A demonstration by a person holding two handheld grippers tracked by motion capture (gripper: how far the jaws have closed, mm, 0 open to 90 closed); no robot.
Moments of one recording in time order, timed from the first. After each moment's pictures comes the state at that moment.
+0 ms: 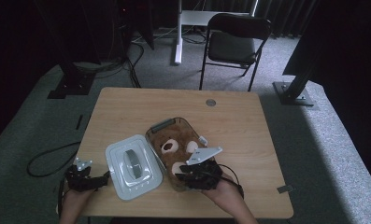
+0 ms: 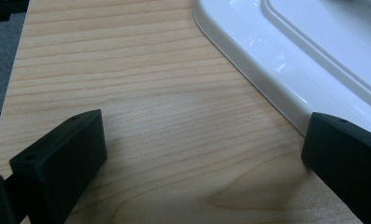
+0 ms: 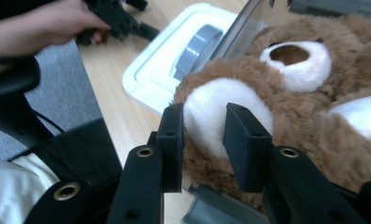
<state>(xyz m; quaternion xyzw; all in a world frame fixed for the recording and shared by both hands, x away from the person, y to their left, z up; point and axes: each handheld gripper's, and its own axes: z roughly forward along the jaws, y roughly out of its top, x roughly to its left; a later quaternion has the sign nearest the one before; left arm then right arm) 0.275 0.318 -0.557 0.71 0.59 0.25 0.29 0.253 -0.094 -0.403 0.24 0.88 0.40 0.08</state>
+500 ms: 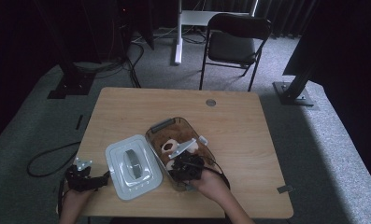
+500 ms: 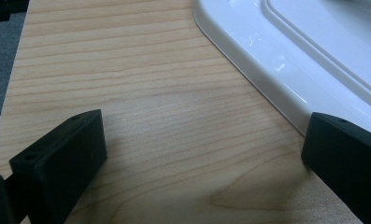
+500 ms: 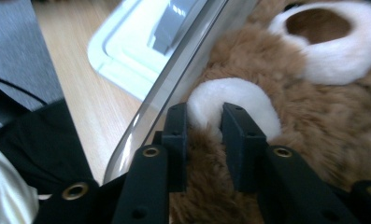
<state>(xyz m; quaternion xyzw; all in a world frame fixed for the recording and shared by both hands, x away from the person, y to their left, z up) 0.275 0.318 -0.557 0.71 0.59 0.25 0.29 0.295 -0.052 -0.440 0.24 0.92 0.30 0.05</state>
